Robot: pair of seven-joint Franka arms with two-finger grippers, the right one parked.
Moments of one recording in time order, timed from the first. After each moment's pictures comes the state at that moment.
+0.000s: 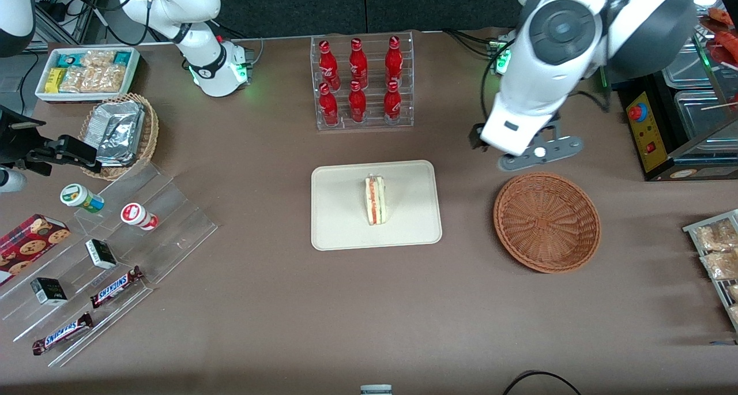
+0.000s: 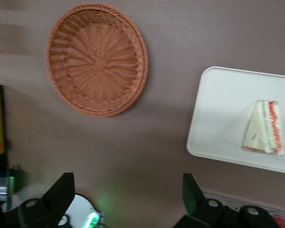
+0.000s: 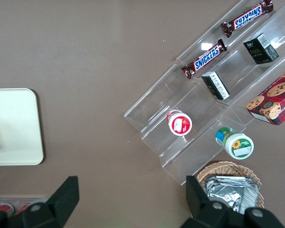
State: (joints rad) arm -0.03 0.16 -0.49 -1.46 0.13 1.40 -0.69
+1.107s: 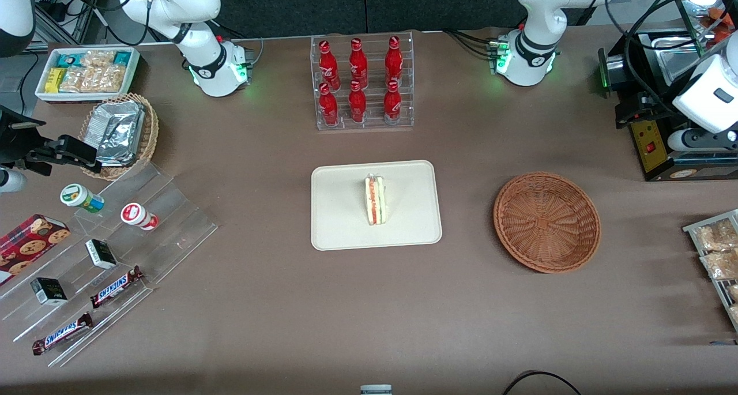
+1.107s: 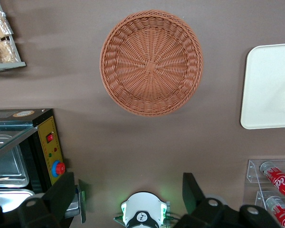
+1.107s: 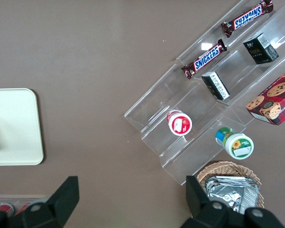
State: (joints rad) arm -0.05 0.03 -0.03 -1.46 0.04 1.30 -0.05
